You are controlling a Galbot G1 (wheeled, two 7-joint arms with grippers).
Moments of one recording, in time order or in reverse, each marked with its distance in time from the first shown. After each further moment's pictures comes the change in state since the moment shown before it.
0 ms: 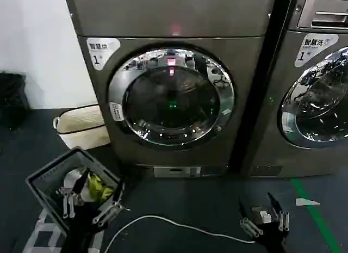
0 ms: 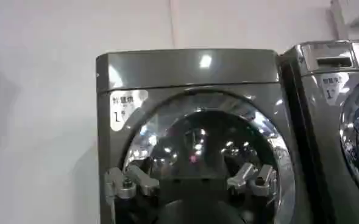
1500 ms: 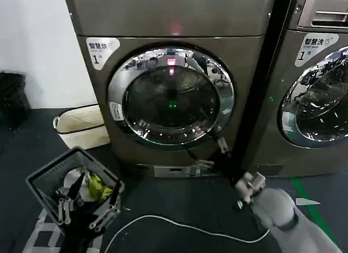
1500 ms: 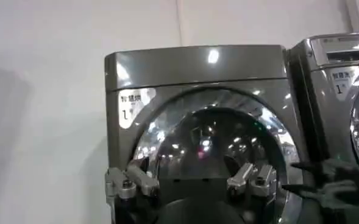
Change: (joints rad) left arm 0.060 -0.073 0.004 -0.024 0.055 -0.021 0.004; right arm 1.163 -0.482 -0.662 -0.523 0.331 -0.010 -0.163
